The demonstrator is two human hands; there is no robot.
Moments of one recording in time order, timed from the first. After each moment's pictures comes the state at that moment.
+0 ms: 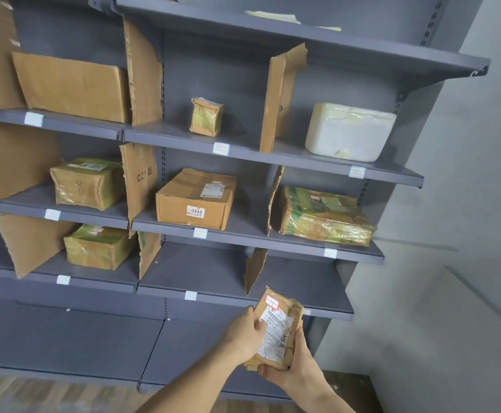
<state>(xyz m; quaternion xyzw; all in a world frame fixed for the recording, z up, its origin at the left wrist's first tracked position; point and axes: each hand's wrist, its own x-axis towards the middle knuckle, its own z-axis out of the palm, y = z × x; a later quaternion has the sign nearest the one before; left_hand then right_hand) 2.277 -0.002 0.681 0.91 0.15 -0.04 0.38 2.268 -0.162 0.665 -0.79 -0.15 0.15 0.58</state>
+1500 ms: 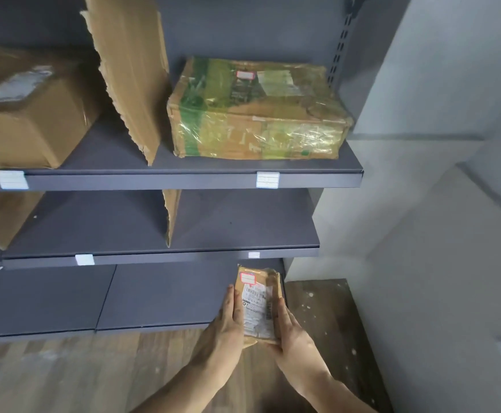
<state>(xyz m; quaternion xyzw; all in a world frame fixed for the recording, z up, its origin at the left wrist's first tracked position) 2.457 -0.164 0.519 0.98 0.02 -0.18 0.12 2.485 -0.328 0.487 -0.90 -0.12 0.20 0.37</state>
